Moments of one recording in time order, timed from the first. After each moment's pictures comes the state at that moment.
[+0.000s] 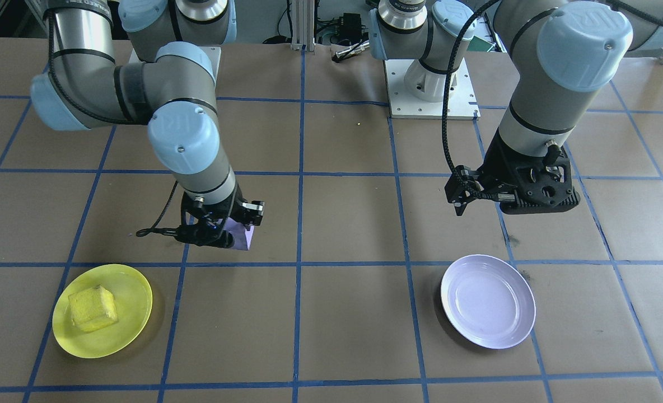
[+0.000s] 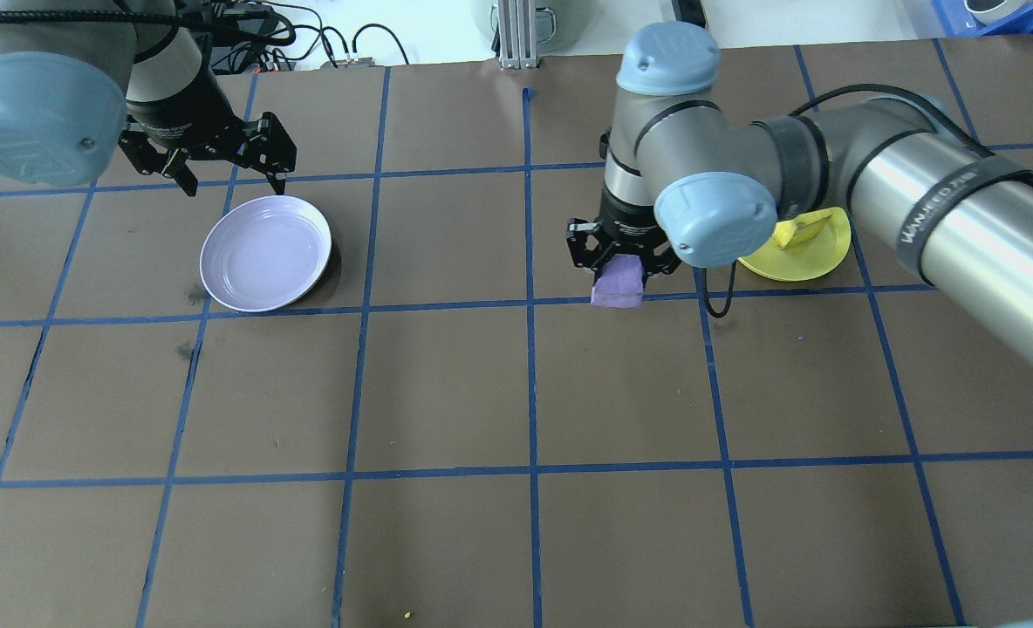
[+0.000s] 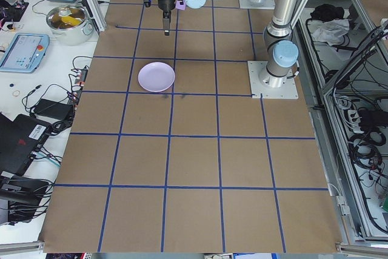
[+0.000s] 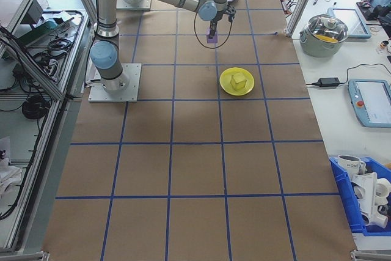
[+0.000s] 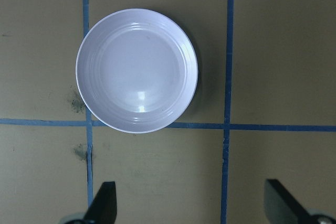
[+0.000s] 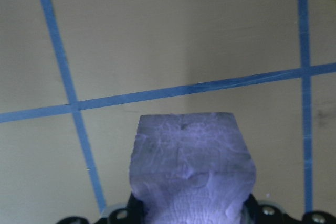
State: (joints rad) left arm -1.51 -1.71 -1.58 -1.37 1.66 0.04; right arm 1.77 -1.26 1.70 -1.92 -1.52 0.34
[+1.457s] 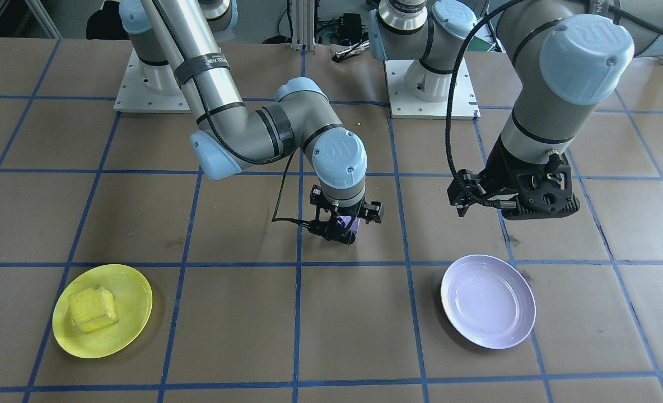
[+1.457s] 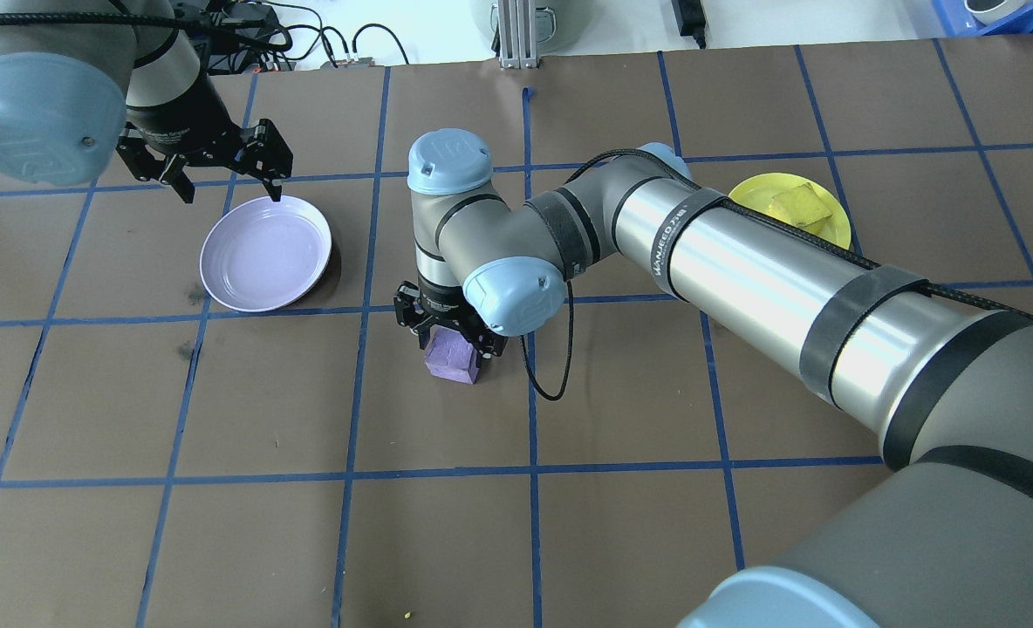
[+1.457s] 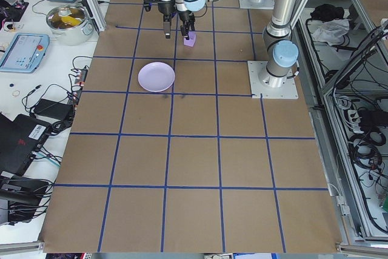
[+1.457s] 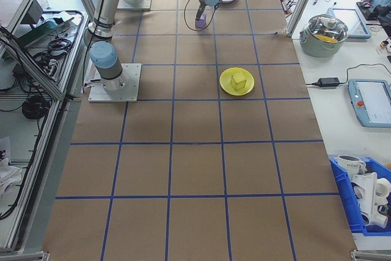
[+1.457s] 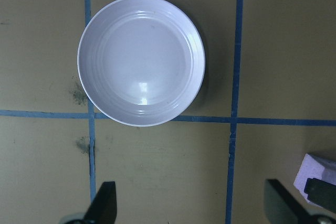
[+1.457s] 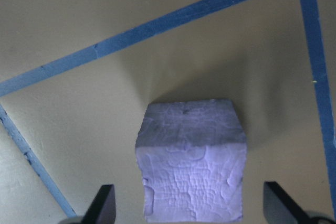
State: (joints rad) left arm -1.50 -1.72 -1.58 -1.39 1.67 0.04; right arm 2.07 -1.01 1.54 -1.98 -1.34 0.83
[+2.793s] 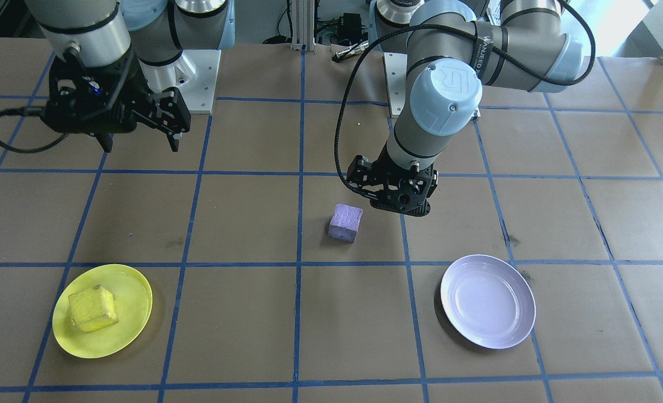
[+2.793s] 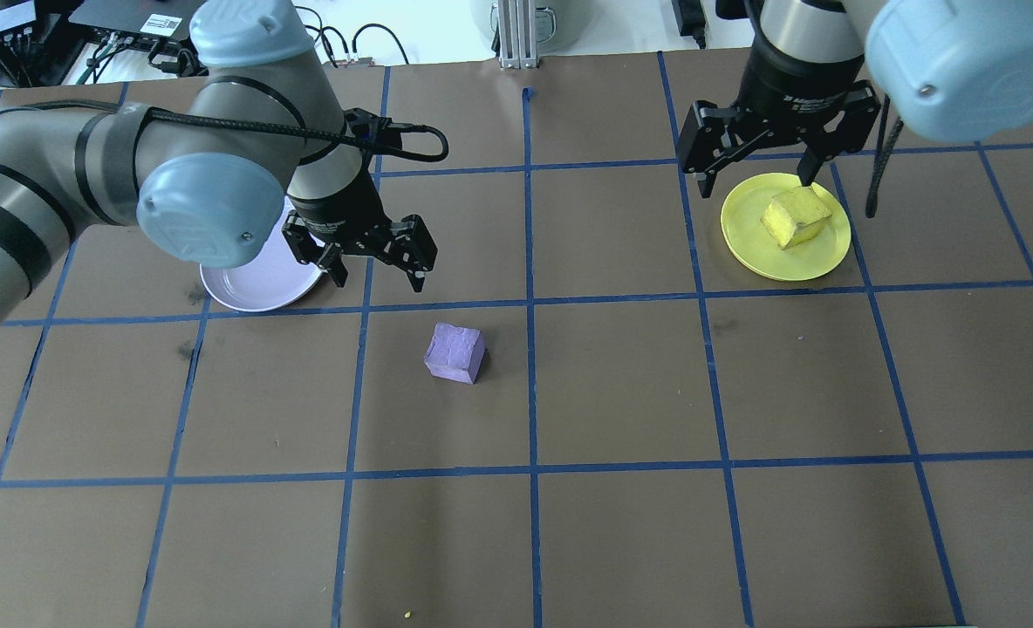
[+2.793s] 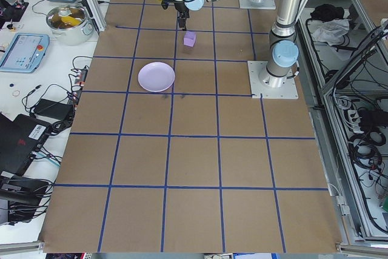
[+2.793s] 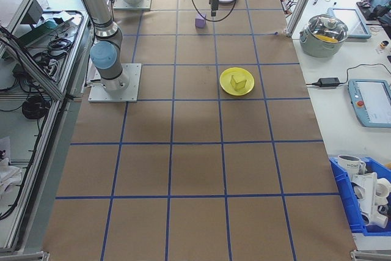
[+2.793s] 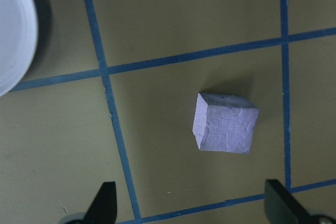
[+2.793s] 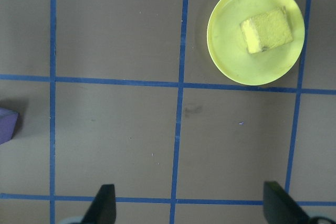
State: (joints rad) left arm -1.70 -1.75 -1.73 -1.38 1.49 0.04; right arm 1.62 -1.55 1.52 -1.58 -1.62 -0.01
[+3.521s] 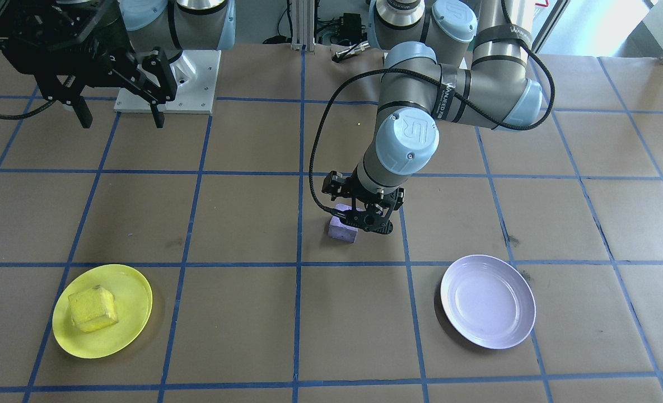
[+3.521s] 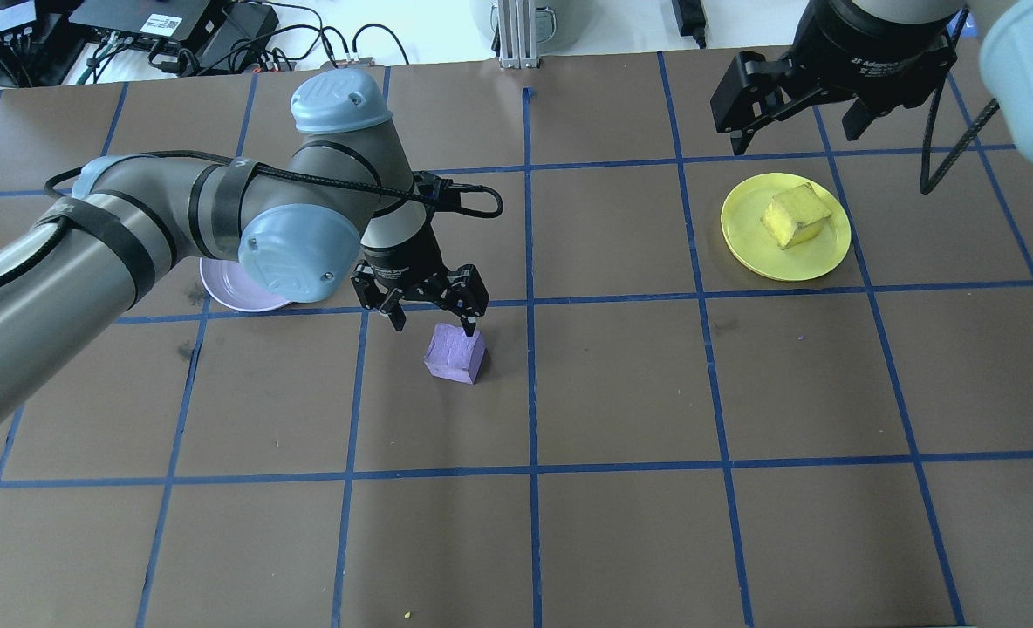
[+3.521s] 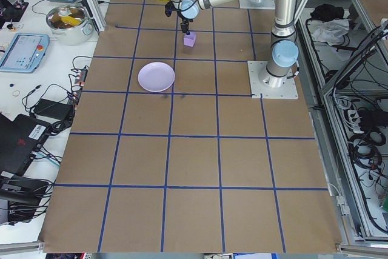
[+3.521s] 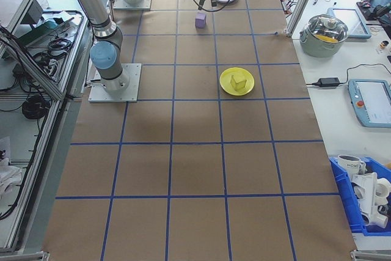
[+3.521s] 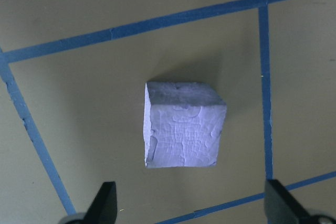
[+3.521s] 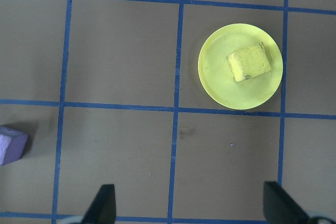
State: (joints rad) left arm -1.76 -1.86 -1.76 -1.32 1.43 0.03; right arm 1.61 -1.63 1.52 -1.64 -1.61 -0.03
